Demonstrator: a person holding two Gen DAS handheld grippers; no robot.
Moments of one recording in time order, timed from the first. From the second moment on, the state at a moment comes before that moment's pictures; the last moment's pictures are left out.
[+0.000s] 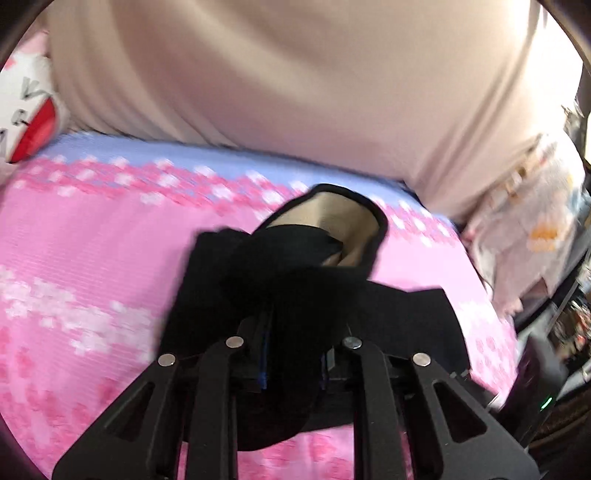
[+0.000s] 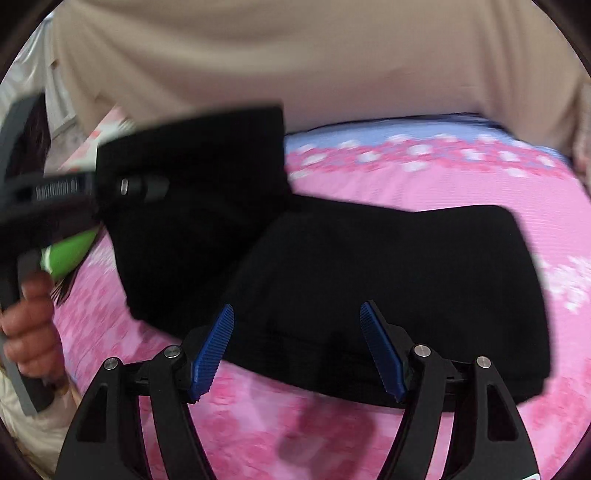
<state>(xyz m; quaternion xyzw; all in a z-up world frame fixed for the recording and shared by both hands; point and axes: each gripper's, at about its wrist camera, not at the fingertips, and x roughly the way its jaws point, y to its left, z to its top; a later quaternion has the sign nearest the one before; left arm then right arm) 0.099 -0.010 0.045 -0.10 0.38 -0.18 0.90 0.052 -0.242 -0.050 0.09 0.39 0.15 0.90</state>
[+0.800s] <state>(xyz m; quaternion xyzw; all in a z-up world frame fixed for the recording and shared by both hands) 0.061 -0.085 0.085 -0.06 0.36 -0.27 0.89 0.049 -0.302 -0.035 0.15 0.35 0.11 0.92</state>
